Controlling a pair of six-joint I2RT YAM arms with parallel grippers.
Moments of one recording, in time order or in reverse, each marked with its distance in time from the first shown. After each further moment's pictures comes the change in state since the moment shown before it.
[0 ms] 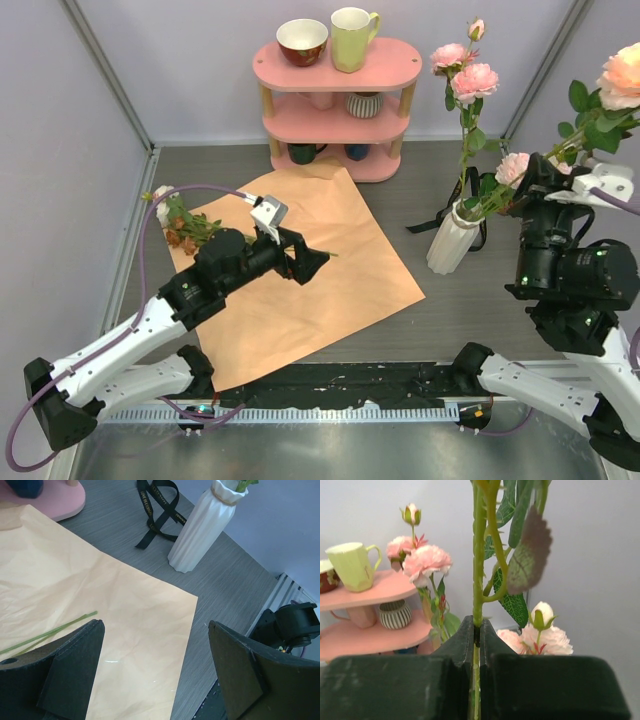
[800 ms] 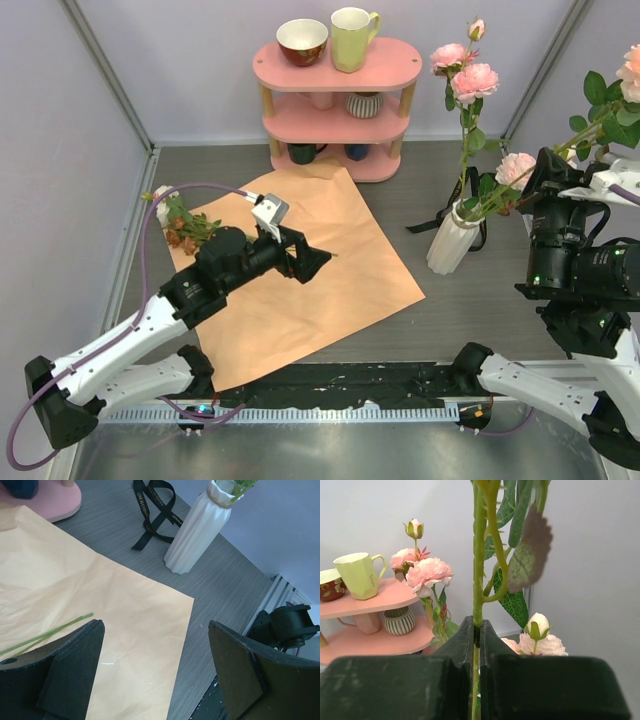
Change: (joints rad) left arm 0.000 0.016 0.013 0.005 0.013 -0.014; right arm 0.000 0.007 0.053 -0.045 -0.008 0.015
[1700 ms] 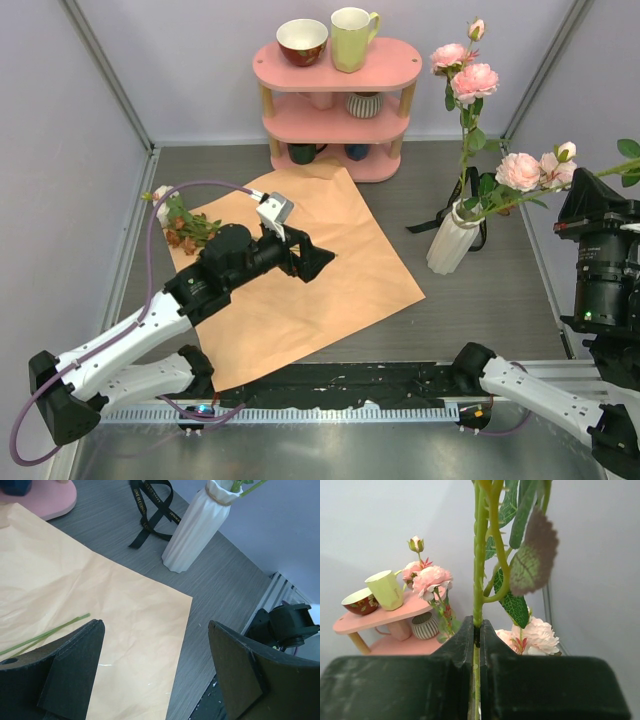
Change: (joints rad) left arm 0.000 0.031 0.008 0.011 0.012 -0.003; right arm 0.000 -0.151 0.034 -0.191 -0.040 0.212
